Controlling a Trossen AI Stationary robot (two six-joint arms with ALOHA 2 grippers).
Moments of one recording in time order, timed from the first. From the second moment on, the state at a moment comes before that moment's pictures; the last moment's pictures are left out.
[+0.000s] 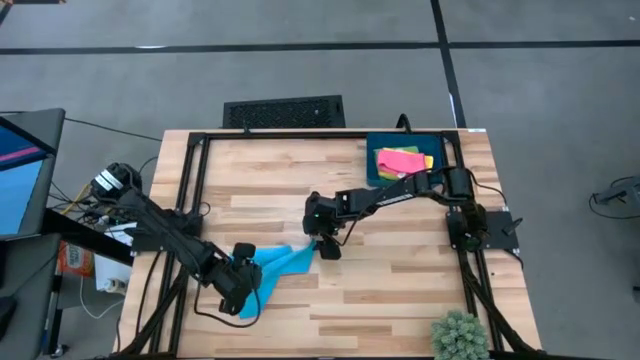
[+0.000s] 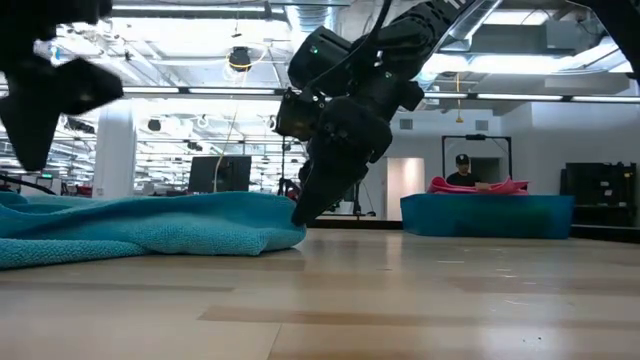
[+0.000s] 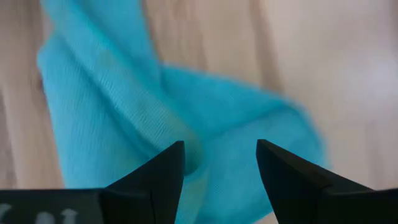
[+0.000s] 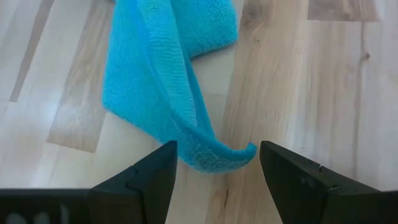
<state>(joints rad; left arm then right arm) -0.67 1.42 0.86 -0.64 -0.17 -0.49 -0.01 2.08 1.35 -0.28 -0.31 -0.12</state>
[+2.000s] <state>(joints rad) -0.66 1.43 0.97 -0.81 -0.17 -0.54 0.08 2.02 1.35 -0.32 -0.18 -0.26</state>
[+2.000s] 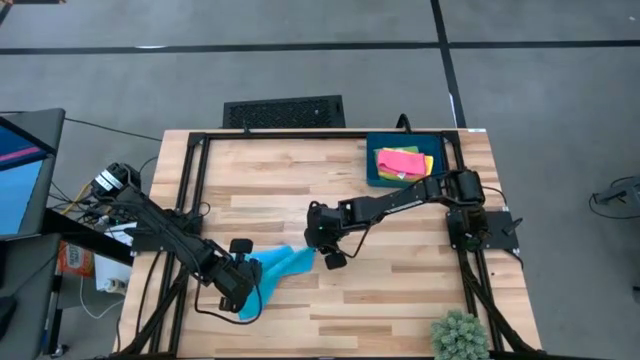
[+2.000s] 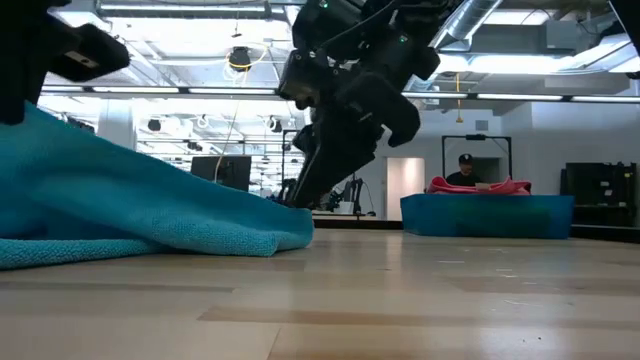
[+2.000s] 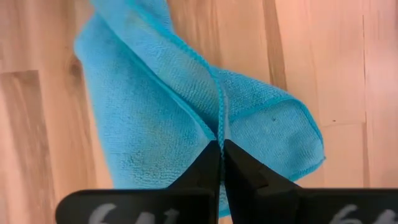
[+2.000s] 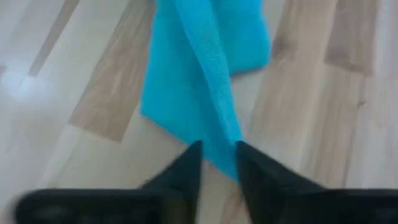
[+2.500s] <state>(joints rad) -0.66 1.43 1.15 -1.02 -0.30 -0.54 0.08 1.99 1.35 -0.34 -0.18 -0.25</state>
